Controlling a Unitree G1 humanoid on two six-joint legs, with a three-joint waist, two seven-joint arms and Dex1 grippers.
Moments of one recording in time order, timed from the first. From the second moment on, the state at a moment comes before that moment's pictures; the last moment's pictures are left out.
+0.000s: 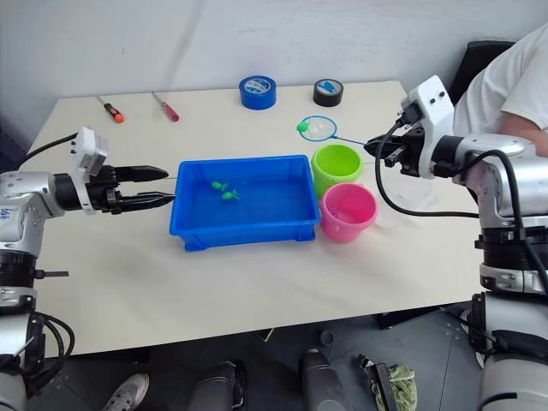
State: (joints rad) left arm -0.77 0.86 0.09 0.48 -0.36 0.34 -1.26; right arm -0.91 -0.79 -0.07 0.17 0.33 0.83 0.90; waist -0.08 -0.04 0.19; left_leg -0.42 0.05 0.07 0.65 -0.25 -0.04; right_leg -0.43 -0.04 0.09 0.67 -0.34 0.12
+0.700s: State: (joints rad) left arm -0.85 0.80 0.07 0.57 -0.32 0.28 -1.29; right arm -0.76 -0.90 0.00 0.09 0.20 0.72 0.84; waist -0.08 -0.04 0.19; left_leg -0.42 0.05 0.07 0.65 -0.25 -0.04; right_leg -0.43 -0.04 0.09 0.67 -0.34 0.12
